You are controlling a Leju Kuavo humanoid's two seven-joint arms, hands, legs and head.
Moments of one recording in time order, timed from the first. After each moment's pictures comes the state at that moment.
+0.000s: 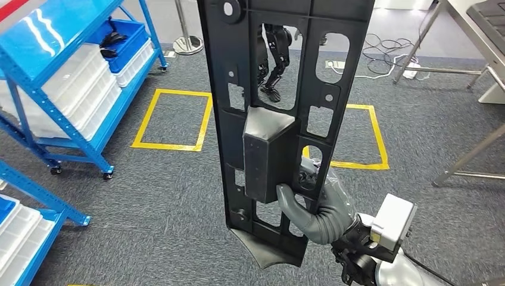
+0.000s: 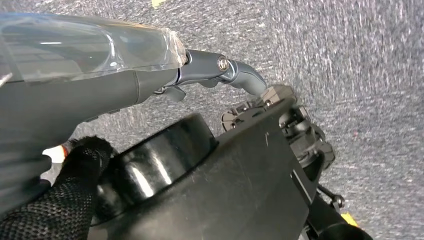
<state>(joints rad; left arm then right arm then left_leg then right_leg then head) -0.09 -0.06 -1.04 -0.21 0.92 0.11 -0.24 -0.27 -0.49 0.61 -2.27 -0.31 -0.31 0.10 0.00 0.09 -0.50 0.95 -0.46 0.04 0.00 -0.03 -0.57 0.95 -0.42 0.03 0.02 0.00</state>
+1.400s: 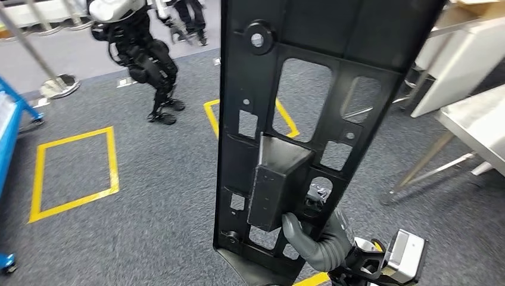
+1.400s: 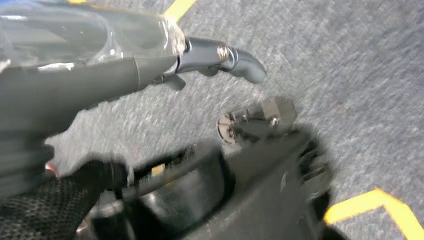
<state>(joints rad) -0.09 -0.02 -1.04 -0.21 0.95 0.17 -0.26 -0.12 -0.45 0.61 -2.23 -0.35 -0.24 -0.15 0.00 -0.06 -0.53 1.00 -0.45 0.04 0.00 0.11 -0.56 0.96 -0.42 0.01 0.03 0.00</state>
